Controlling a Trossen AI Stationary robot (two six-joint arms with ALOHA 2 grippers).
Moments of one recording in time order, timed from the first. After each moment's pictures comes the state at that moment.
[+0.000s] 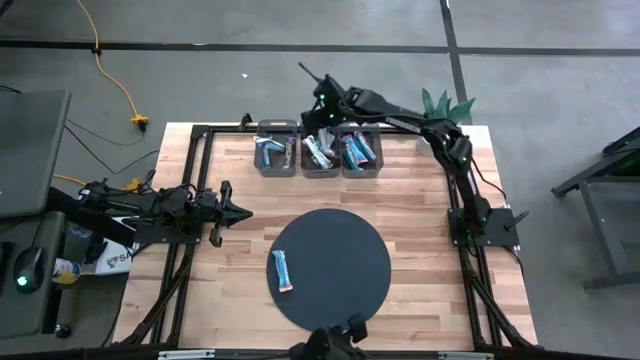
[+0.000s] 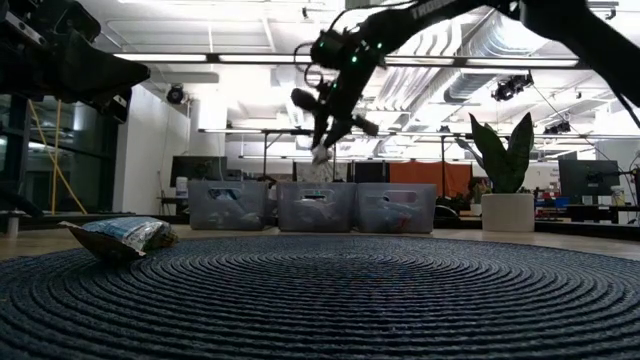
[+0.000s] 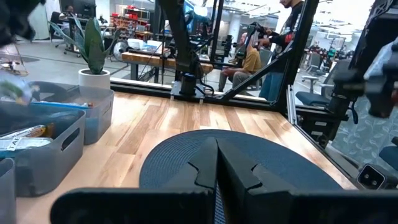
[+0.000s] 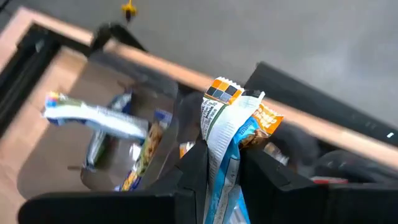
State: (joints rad) left arm -0.20 0.02 0.01 0.03 -0.17 -0.14; right arm -0.54 2.15 2.01 -0.72 0.13 0.61
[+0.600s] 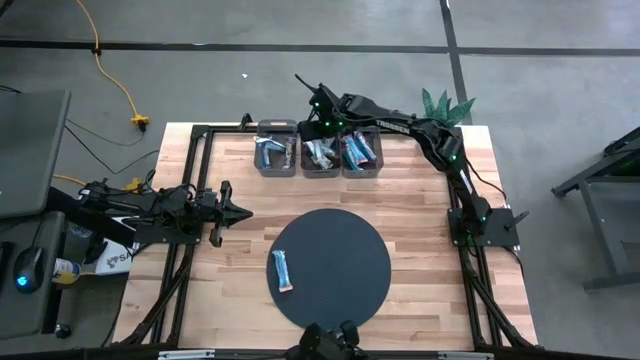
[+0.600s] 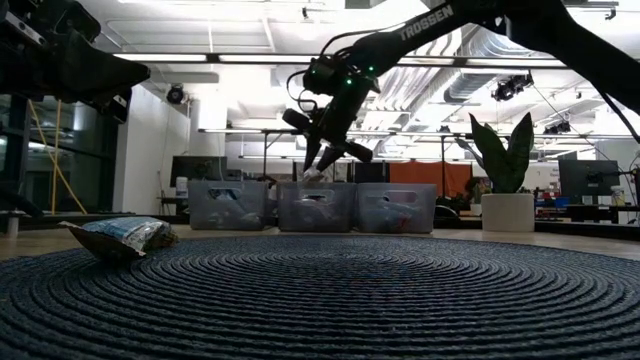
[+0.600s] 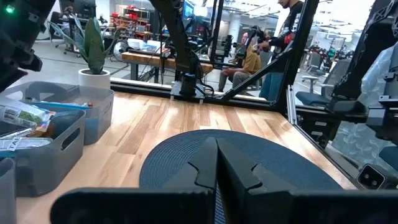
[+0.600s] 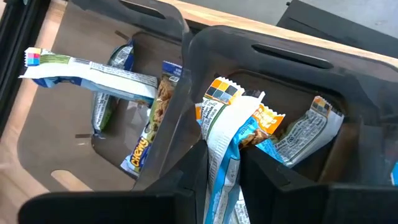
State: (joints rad) left arm -0.20 0.02 0.01 0.03 -0.17 -0.14; right arm -0.54 2.24 2.01 -0.73 -0.06 0.70
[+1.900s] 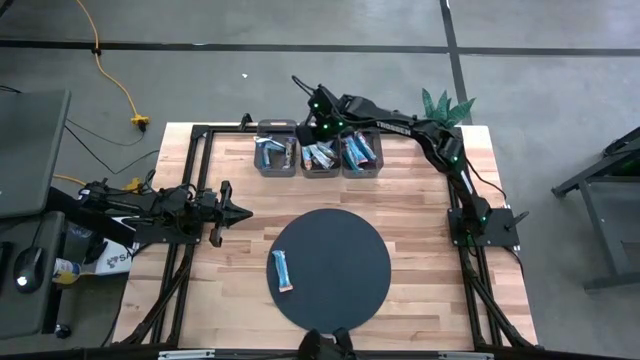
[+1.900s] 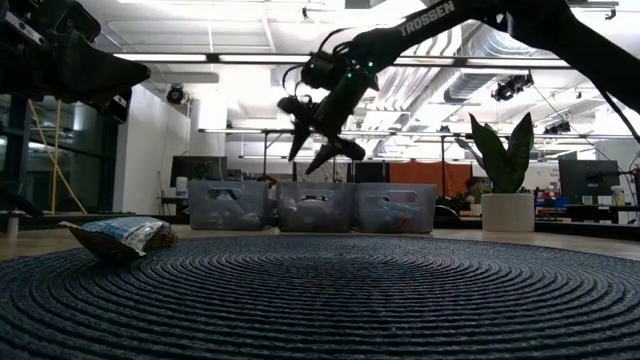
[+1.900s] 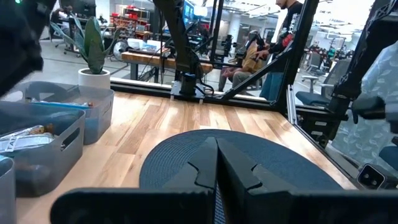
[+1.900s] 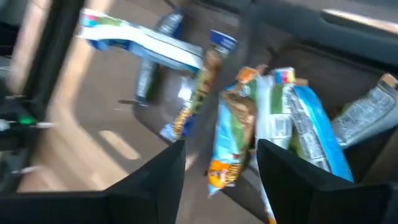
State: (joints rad) left arm -0.20 0.02 0.01 0.03 -0.17 -0.14; right arm -0.52 2.22 2.01 -0.72 -0.21 0.68
